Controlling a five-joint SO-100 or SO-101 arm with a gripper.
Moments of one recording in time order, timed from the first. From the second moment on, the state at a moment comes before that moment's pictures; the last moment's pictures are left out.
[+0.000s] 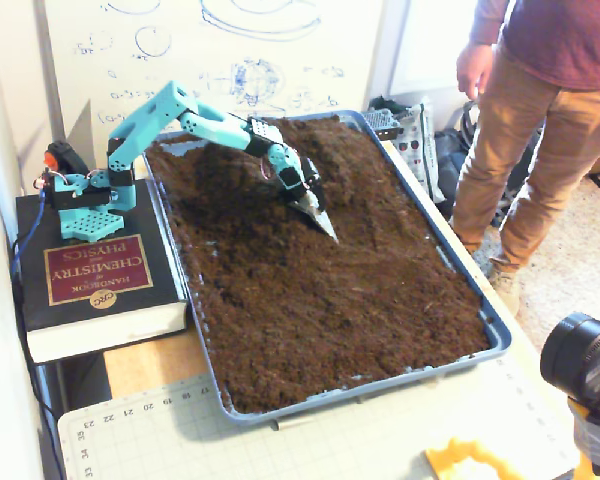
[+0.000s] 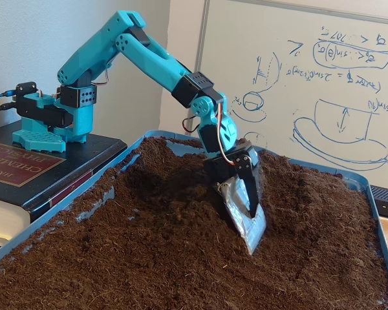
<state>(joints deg) 8.1 48.7 80.2 28.7 -11.2</state>
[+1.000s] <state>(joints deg) 5.7 61.2 82.5 30.8 -10.0</state>
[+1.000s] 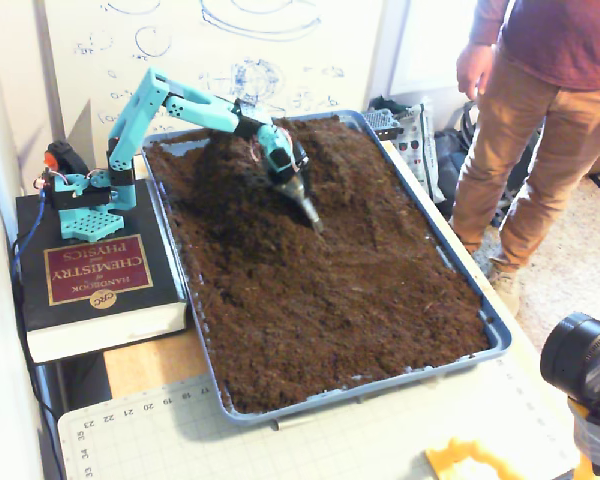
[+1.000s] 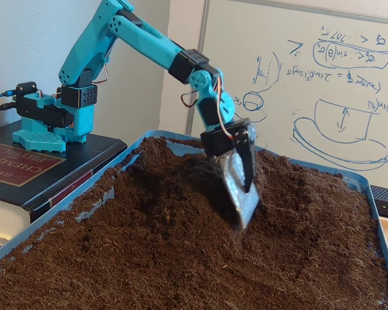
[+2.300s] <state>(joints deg) -2.2 30.2 52.4 30.3 5.6</state>
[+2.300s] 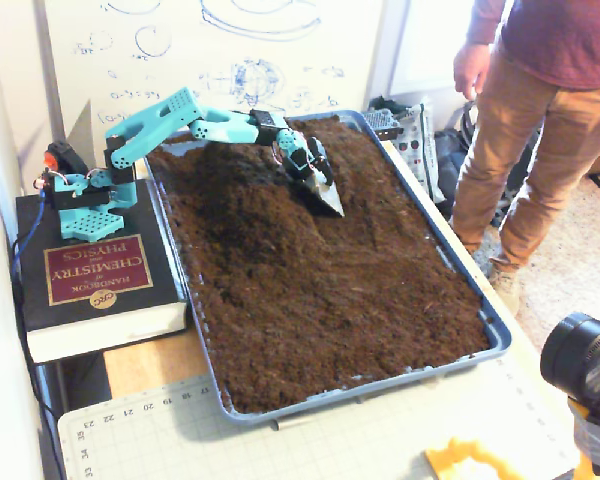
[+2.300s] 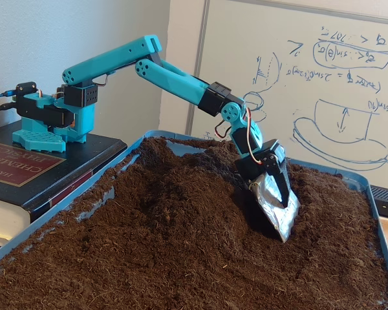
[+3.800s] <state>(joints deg) -5.9 70.9 95.4 31.0 11.7</state>
